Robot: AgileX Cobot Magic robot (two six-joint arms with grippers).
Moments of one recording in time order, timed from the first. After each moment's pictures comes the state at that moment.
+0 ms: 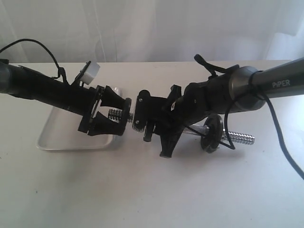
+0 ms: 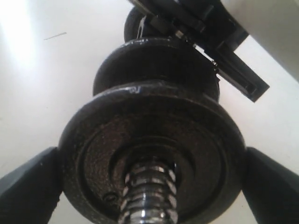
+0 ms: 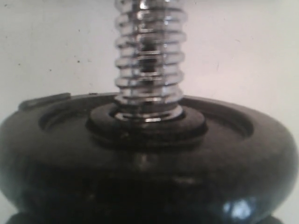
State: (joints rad) left arm -0.18 2.25 -1.49 -1.31 1.31 2.11; right arm 0.56 1.98 -1.17 0.19 0.17 -1.09
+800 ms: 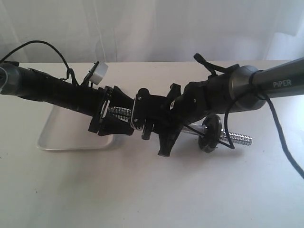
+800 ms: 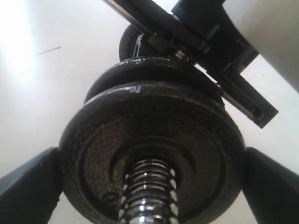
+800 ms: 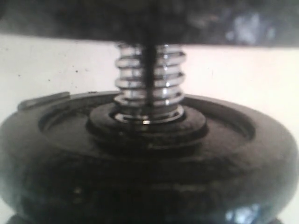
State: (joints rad) left arm -0.23 2.26 -1.49 -1.37 1.29 2.11; right arm 0.56 1.97 -1.17 0.20 0.16 -1.08
